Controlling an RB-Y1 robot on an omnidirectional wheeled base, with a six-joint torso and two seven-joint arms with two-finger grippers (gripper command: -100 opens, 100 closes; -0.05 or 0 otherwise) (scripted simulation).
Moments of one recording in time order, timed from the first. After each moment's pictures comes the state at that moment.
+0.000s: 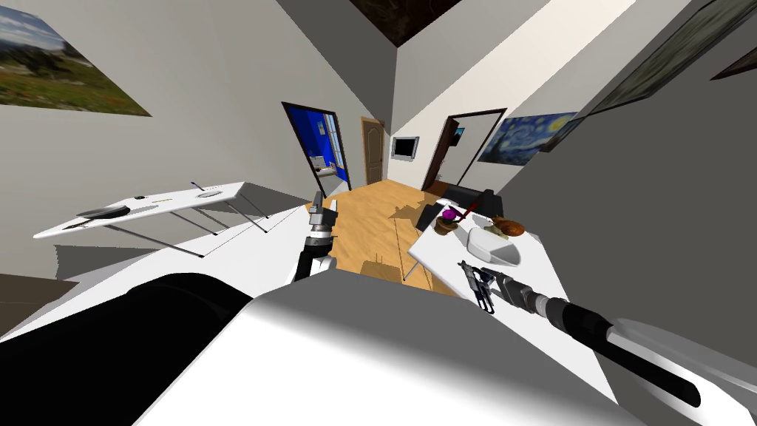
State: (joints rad) left arm 0.52 0.02 0.00 -2.33 0.03 -0.41 0.12; right arm 0.62 -1.44 0.16 -1.54 0.46 -0.40 1.81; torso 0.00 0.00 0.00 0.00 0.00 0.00
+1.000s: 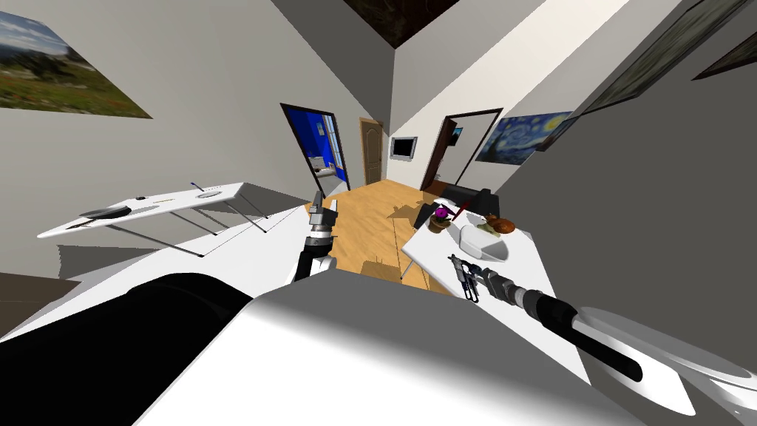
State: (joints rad) left arm 0.52 0.02 0.00 -2.33 0.03 -0.41 0.12; right arm 0.58 -1.49 0.25 -1.71 0.47 -0.21 1.76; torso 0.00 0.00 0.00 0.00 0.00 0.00
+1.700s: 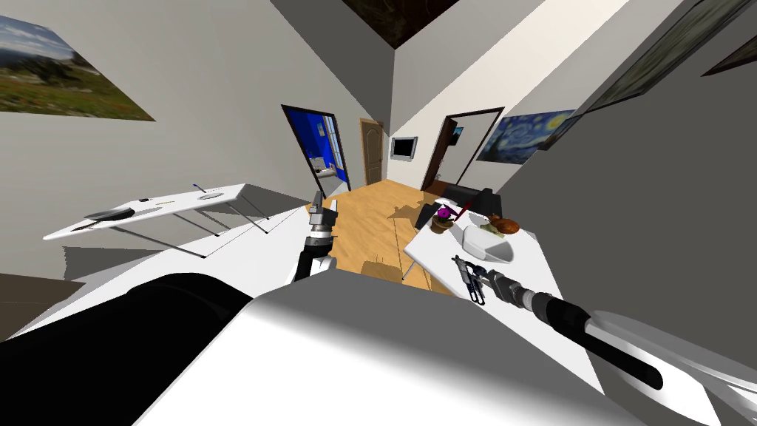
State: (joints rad) left arm 0.52 0.02 0.00 -2.33 0.03 -0.41 0.12; right arm 0.60 -1.47 0.21 -1.64 0.47 -0.29 1.78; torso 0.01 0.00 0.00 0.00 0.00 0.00
